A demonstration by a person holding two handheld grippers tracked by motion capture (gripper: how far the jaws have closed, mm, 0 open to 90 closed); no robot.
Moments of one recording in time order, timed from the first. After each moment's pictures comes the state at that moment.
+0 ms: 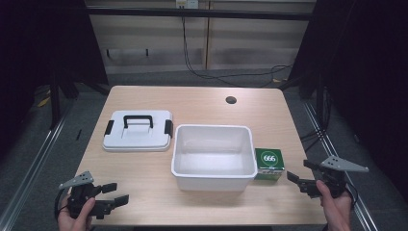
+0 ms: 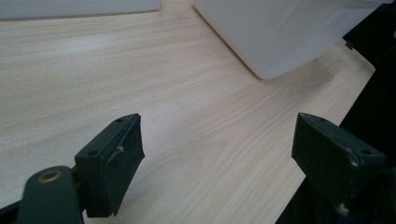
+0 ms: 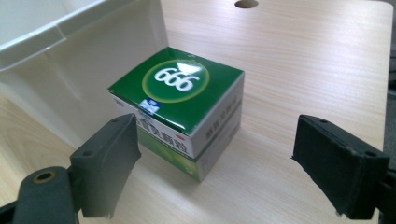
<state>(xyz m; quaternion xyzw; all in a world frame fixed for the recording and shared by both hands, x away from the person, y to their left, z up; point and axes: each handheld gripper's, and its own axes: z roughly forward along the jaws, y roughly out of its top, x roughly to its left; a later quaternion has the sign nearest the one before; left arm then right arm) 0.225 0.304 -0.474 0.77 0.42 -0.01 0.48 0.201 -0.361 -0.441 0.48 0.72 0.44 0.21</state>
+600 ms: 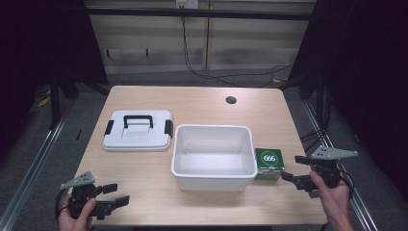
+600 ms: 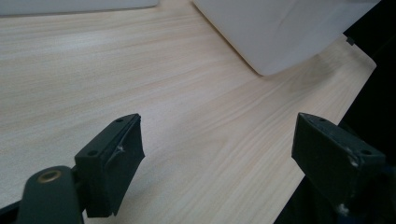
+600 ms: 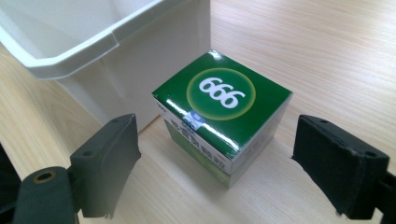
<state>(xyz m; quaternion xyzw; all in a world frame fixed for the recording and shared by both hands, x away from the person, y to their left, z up) 0.224 0.302 -0.475 0.78 0.42 -0.01 0.48 0.218 -0.342 -0.413 0.43 0.79 0.41 0.15</state>
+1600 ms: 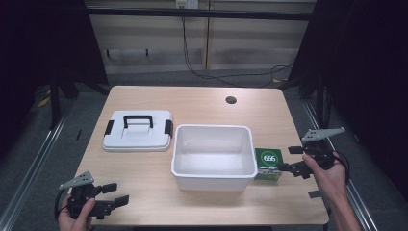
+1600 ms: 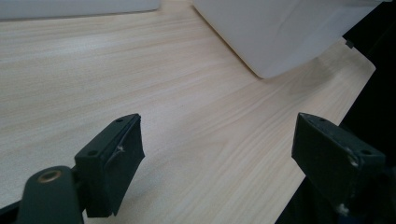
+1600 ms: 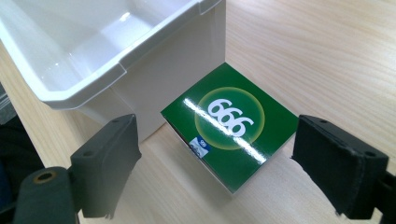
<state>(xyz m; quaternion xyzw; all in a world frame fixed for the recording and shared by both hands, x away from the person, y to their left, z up) 0.224 0.303 -0.474 0.77 0.42 -0.01 0.48 0.257 -0.331 -0.385 0.42 0.83 0.37 0.09</state>
